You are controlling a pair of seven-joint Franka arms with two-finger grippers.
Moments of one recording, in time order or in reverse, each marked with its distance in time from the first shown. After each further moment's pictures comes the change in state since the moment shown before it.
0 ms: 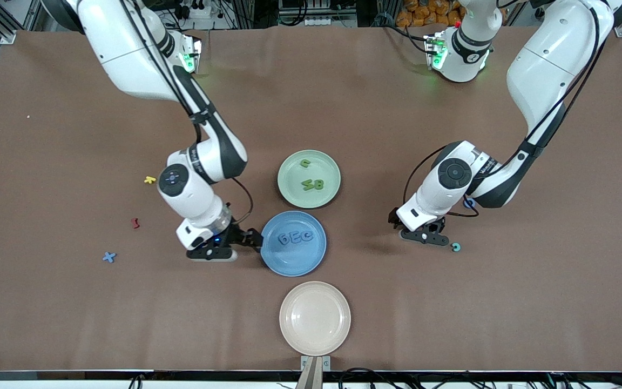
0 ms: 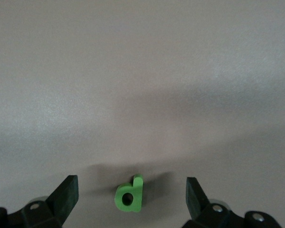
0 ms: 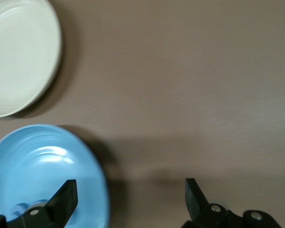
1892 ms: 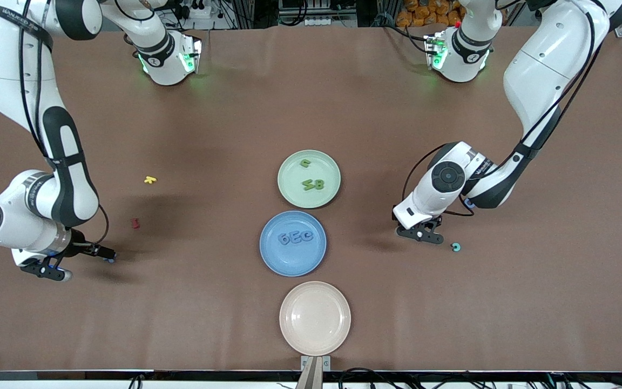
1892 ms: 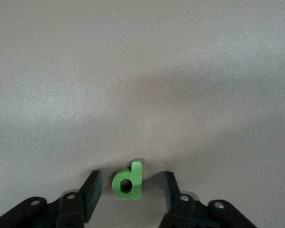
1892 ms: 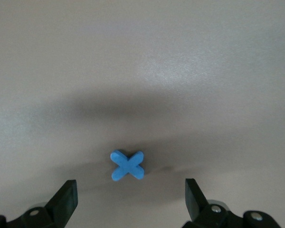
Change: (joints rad) left arm -0.011 0.015 0.000 0.002 0.000 -0.059 0.033; right arm -0.388 0.046 -0.225 0.052 0.041 -0.335 -0.365
